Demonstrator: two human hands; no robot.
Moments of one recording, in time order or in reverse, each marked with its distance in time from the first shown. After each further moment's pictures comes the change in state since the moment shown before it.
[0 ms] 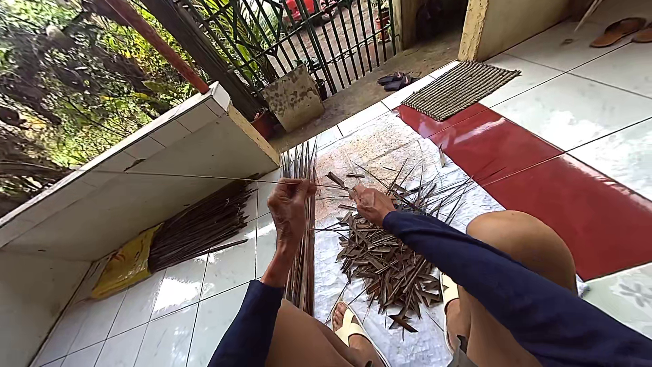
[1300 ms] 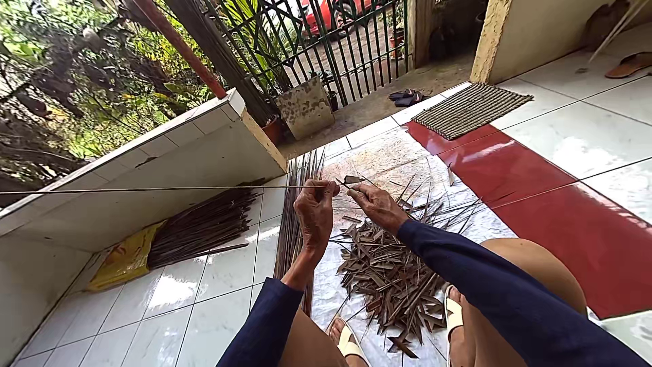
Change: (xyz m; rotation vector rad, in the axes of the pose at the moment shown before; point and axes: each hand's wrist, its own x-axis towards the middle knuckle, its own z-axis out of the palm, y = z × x) left_hand 0.009 0.001 0.040 0.073 0.097 0.097; right_hand 0.001 -0.020 -0.037 0.311 0.168 -0.233
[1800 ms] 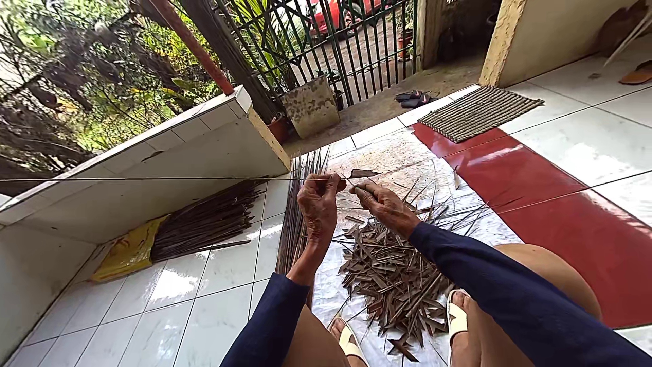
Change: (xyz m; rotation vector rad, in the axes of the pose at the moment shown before) left_hand 0.008 0.006 0.002 -0.219 0.039 -0.064; right_hand -0.003 0.000 -0.003 0.222 -0.053 -0.074
